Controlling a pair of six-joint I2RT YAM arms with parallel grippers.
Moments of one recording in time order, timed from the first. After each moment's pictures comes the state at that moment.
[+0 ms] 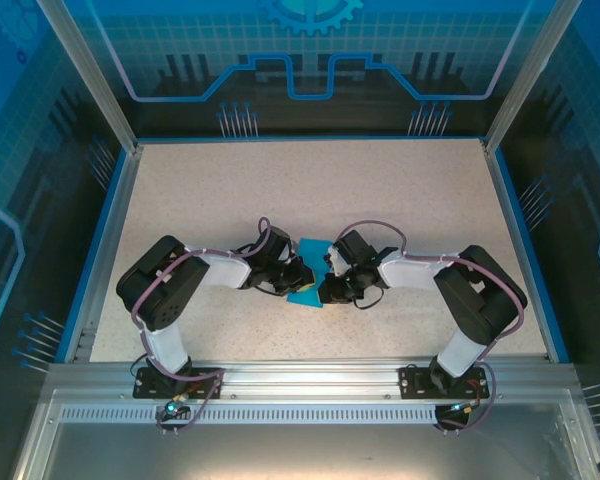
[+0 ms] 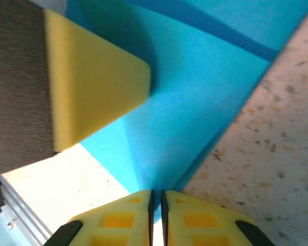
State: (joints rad) left arm -0.59 1.81 0.76 0.13 0.53 -1.08; right arm 0.66 1.67 0.78 -0.30 -0.47 0.56
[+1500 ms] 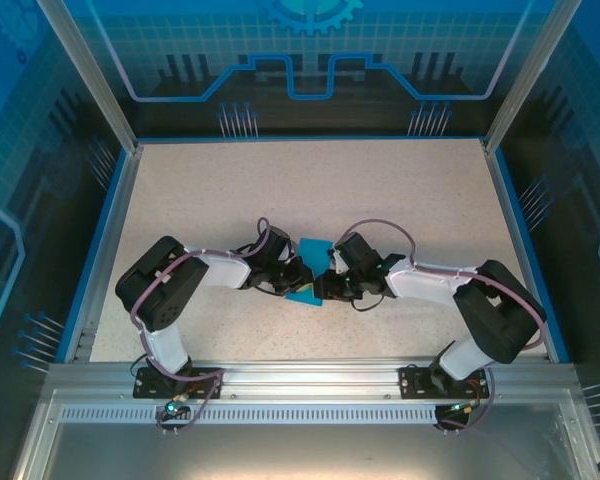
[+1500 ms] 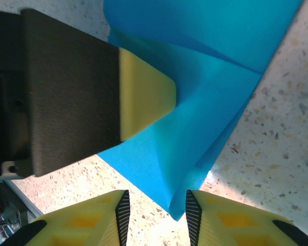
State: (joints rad) left arm -0.59 1.80 0.76 0.13 0.51 -1.09; right arm 0.70 1.55 0.72 -0.20 -0.38 0.74
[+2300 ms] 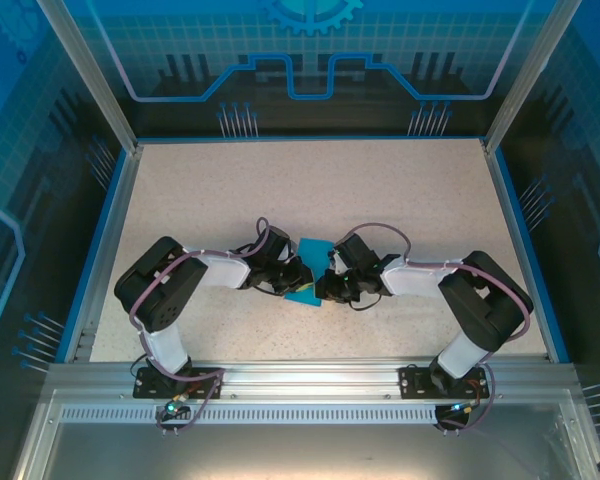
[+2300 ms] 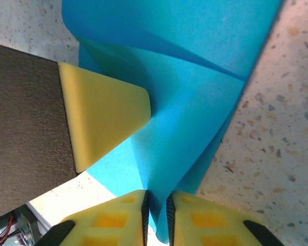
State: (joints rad) left arm -0.59 1.79 0.76 0.12 0.51 -1.09; right arm 0.68 1.62 0.72 -0.13 -0.42 0.81
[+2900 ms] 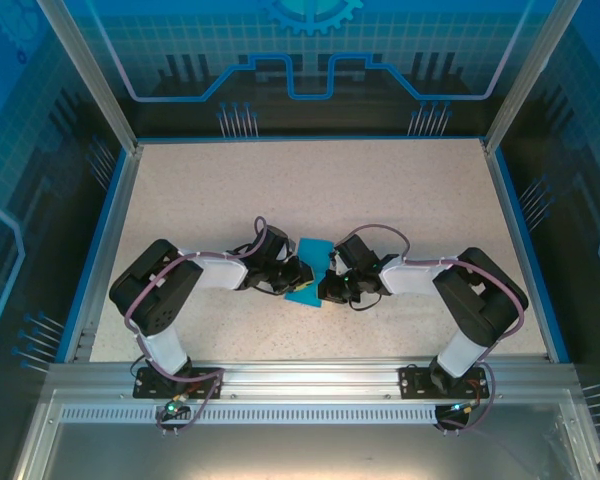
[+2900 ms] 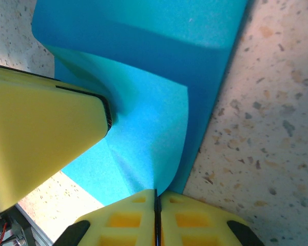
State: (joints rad) left arm -0.59 1.76 0.75 0.12 0.50 -1.09; right arm 0.67 1.66 0.71 -0.12 -0.42 0.81
